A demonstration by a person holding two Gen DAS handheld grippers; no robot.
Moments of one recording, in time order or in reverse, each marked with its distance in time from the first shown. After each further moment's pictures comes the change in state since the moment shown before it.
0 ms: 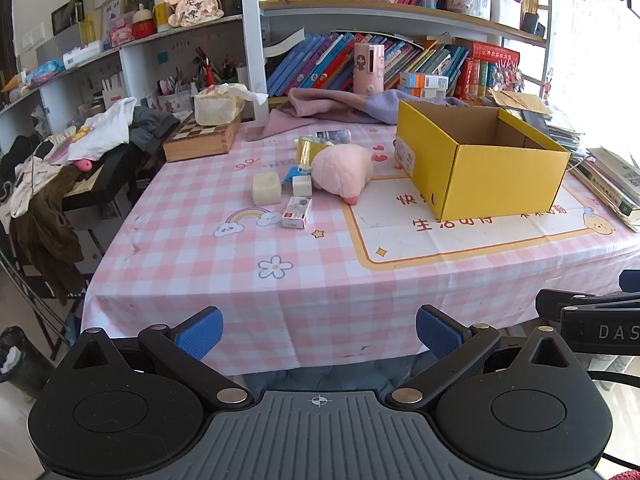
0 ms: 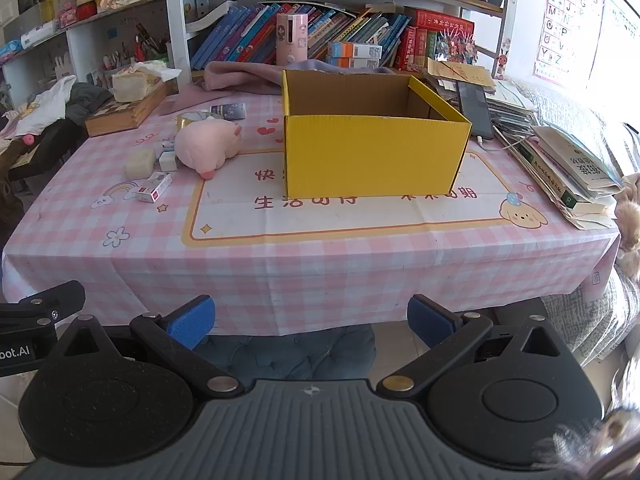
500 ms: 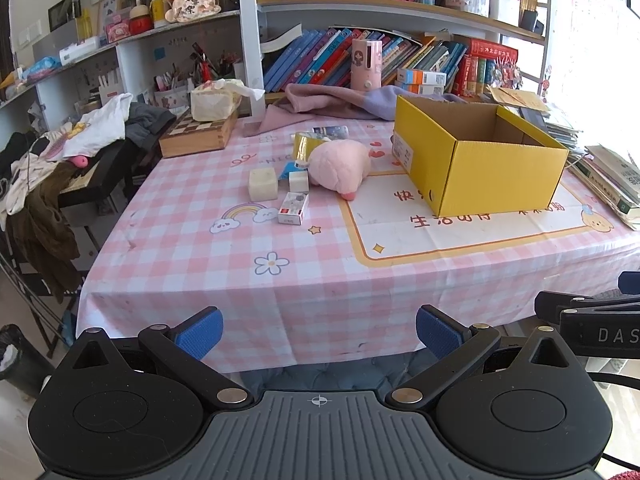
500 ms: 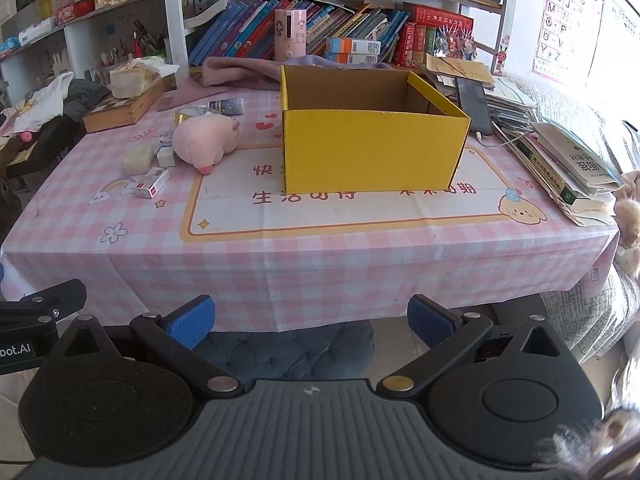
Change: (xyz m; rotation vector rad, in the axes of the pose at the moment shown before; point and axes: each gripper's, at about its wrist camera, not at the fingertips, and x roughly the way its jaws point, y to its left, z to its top) left arm 0.003 0.001 -0.002 -0.002 0.010 -0.012; right arm 0.001 -0.001 -0.001 0.001 0.011 -0.002
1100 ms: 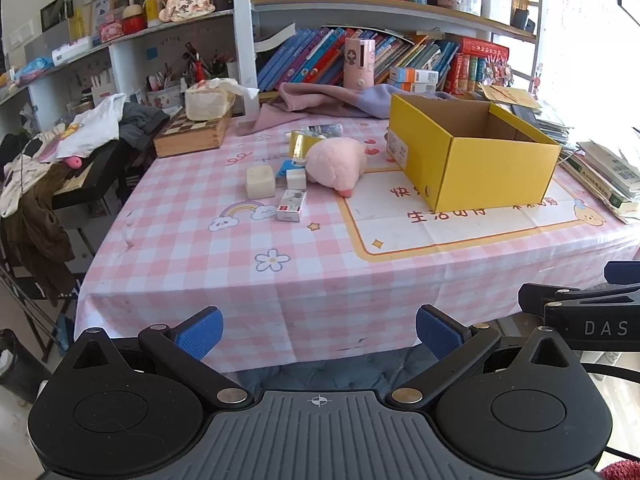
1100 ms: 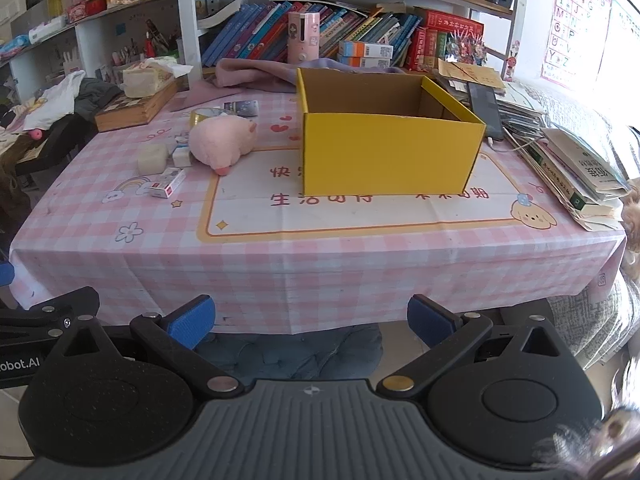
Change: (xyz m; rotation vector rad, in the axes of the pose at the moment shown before) left arm -0.002 0.012 -0.004 0.012 0.003 -0.027; right arm -0.003 0.018 0.001 -0.022 -0.005 0.020
